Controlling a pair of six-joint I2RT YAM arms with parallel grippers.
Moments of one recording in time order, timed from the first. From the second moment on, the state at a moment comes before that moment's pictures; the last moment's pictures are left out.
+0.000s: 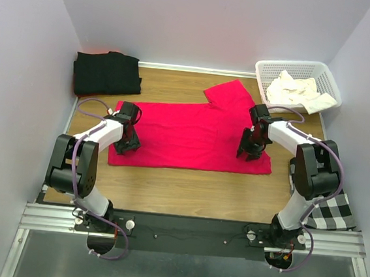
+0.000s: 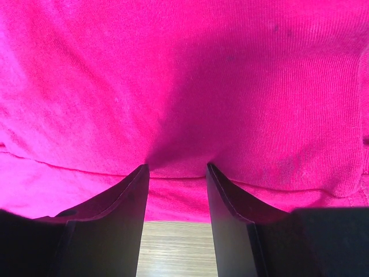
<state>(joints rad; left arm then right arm) -0.17 1.58 0.89 -0.58 -0.19 -0.65 0.26 1.79 1.12 -0.69 -0.06 0.52</state>
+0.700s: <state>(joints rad) -0.18 1.52 0.85 -0.72 -0.18 -0.71 0.26 1.62 0.92 -0.62 -0.09 0.56</state>
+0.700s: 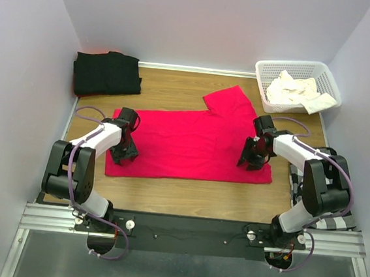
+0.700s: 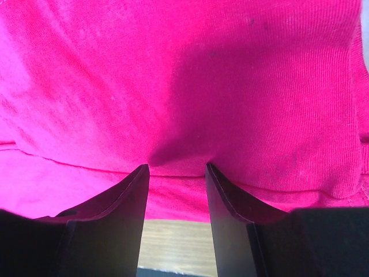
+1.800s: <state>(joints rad) -0.02 1.81 1.39 -0.58 -0.27 -0.48 0.26 1.63 1.24 -0.76 -0.04 0.56</state>
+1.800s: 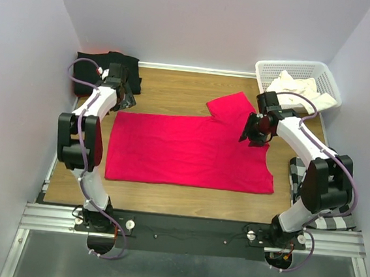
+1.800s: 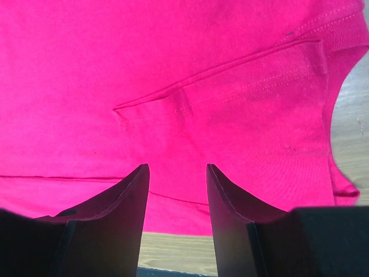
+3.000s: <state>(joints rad) 0.01 2.10 1.54 -0.52 -0.25 -0.46 0.26 1.64 1.17 -0.73 -0.03 0.59</state>
